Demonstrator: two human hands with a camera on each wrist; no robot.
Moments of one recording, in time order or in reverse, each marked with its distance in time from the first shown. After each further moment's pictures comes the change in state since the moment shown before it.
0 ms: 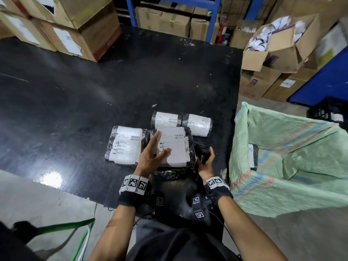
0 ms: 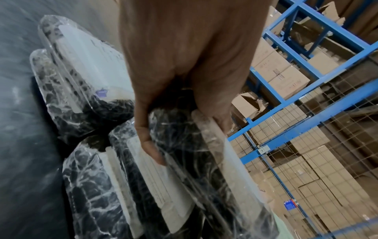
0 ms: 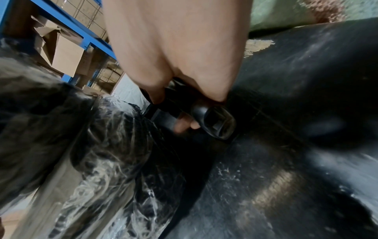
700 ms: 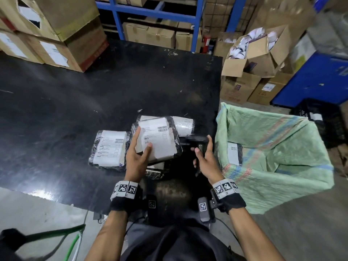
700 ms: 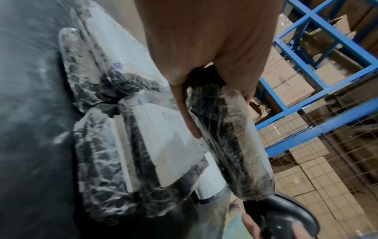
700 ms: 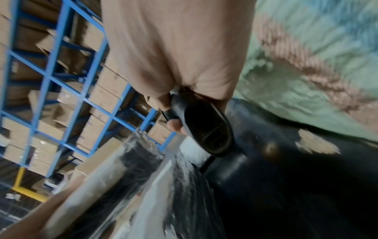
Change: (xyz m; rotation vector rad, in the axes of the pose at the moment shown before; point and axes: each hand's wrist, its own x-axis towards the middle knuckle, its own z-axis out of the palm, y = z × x) left_hand -0.025 0.018 0.035 -0.174 0.289 0.220; right_hand -0.023 -0.039 -0.071 -0.163 -0.139 -0.271
